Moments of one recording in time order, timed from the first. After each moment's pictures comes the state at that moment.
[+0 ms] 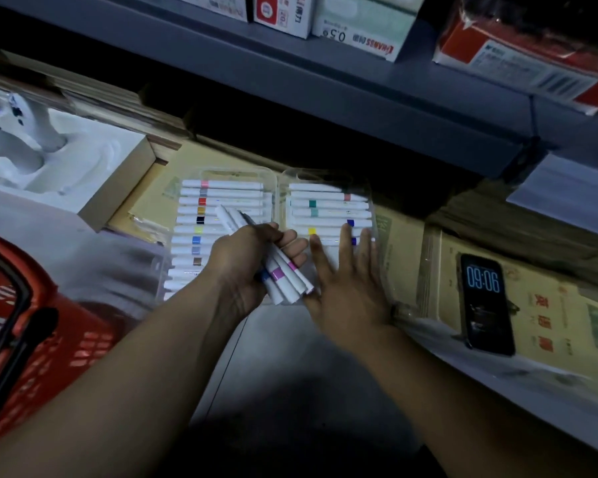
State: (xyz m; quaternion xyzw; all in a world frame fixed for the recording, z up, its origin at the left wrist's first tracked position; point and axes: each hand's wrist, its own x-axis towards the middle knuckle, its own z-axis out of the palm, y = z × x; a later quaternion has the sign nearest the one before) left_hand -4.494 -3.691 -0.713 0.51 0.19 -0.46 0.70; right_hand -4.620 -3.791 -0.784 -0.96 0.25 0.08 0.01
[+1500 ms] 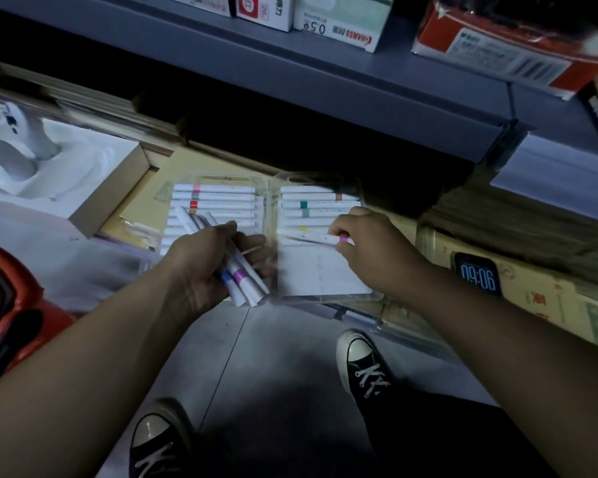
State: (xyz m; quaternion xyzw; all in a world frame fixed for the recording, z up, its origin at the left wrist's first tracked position) left_hand -4.479 -3.666 -0.713 0.59 0.18 -0.46 0.64; right_hand -4.605 -3.856 -0.726 -0.96 0.20 0.02 0.21
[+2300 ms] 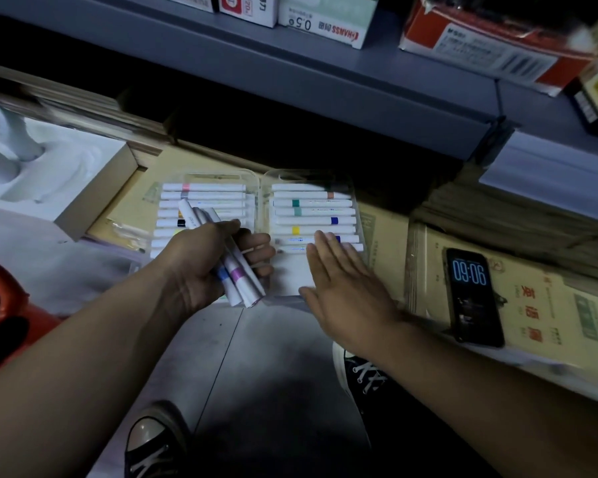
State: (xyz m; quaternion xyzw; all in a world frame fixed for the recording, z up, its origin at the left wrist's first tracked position) left_hand -4.476 -3.674 -0.715 0.60 0.15 -0.48 0.63; right_hand -4.639 -3.804 -0.768 -0.98 0.16 0.10 0.01
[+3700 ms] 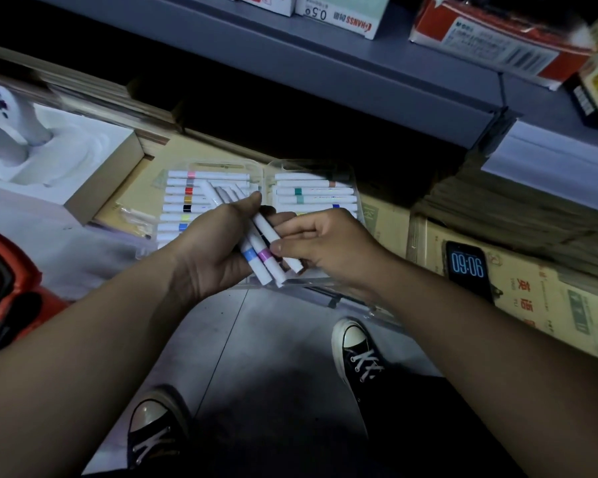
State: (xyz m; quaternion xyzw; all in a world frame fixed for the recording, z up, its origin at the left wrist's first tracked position) left_hand -4.492 -3.674 -0.691 0.52 0.11 -0.53 0.66; right_hand -4.595 -3.790 -0.695 -0.72 0.28 0.05 0.63
